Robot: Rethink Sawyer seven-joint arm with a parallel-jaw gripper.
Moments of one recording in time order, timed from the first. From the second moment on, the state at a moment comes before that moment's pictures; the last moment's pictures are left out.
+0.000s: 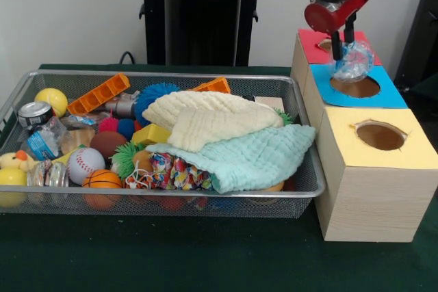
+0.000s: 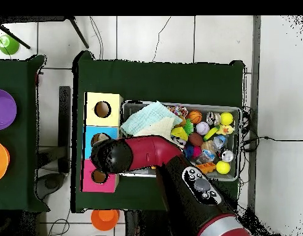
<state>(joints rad) -0.44 -0.78 0.55 1.96 -0.14 0.57 1.11</state>
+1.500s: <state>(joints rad) -0.44 -0.78 0.55 1.96 -0.14 0.55 1.11</state>
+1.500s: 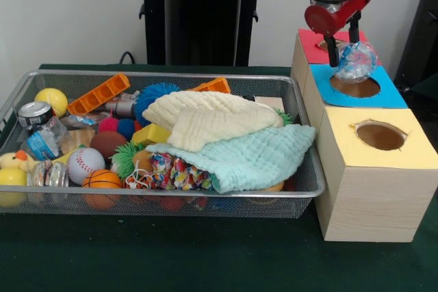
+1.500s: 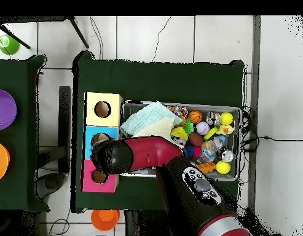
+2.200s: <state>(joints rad) -0.44 -0.78 0.55 1.96 -0.14 0.55 1.11</state>
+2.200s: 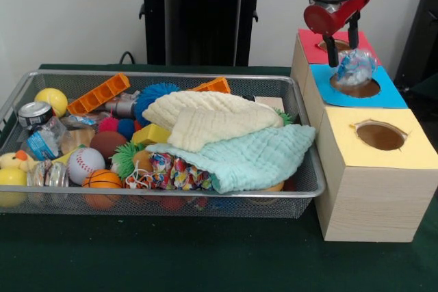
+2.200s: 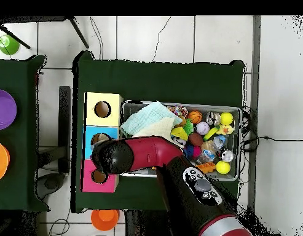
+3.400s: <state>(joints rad) -0.43 -0.81 0.48 1.95 -0.17 0.60 1.11</state>
